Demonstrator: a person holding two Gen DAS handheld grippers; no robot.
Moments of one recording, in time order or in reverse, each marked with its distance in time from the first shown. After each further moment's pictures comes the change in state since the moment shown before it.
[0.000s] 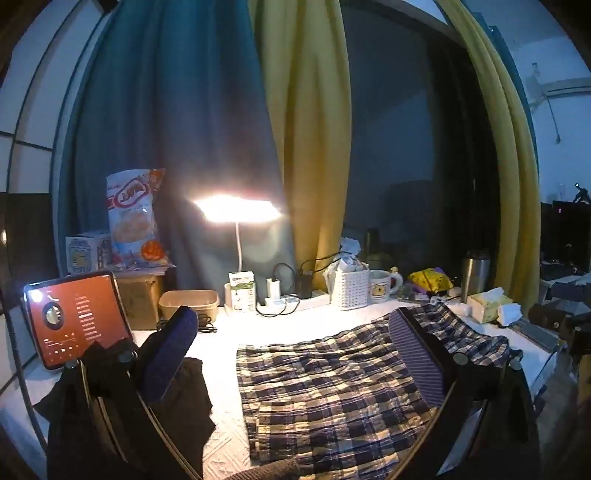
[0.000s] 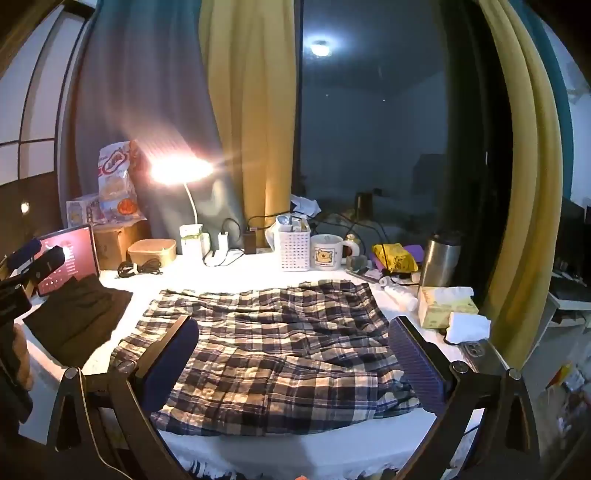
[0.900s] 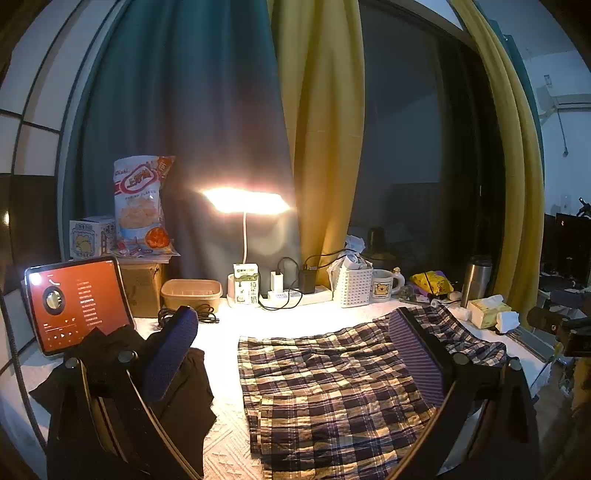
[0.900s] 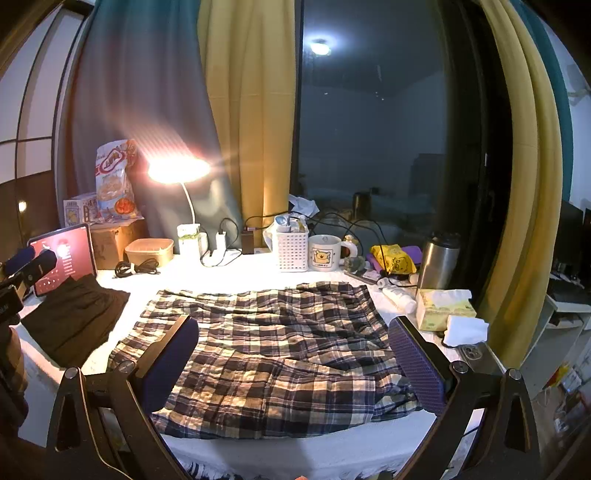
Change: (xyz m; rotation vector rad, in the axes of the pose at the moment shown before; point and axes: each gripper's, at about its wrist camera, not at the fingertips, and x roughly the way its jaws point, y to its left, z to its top) left arm -0.008 0.010 -0.002 -0.045 -0.007 -0.012; right arm 0.003 -0.004 0.002 0.022 0.008 0.001
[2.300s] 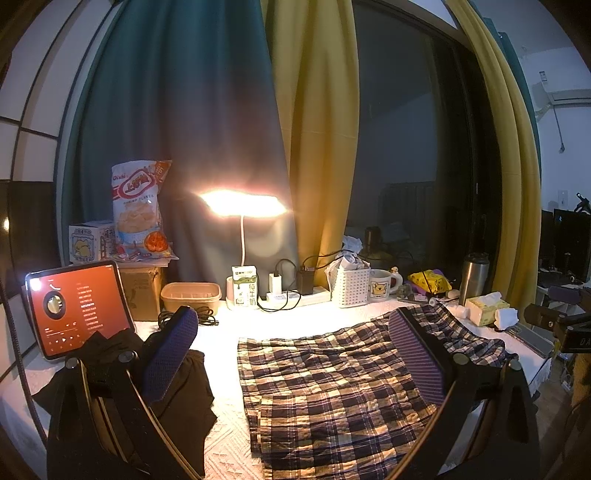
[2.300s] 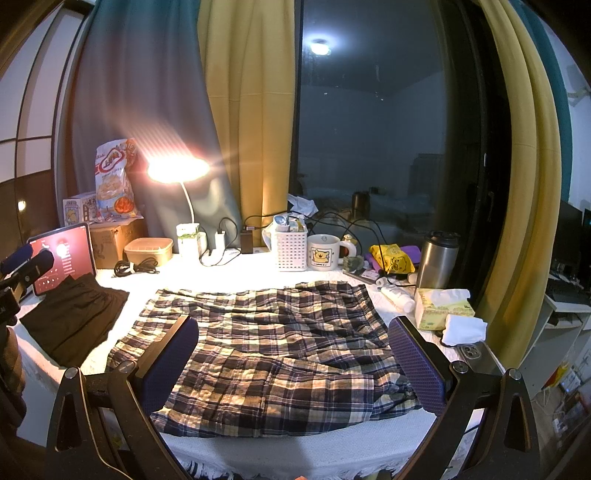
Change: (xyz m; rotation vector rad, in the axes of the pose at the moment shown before) left arm -0.004 -0.003 0.000 0.017 -0.007 -0.006; right arm -0.001 0.001 0.000 -0.005 0.001 -0.003
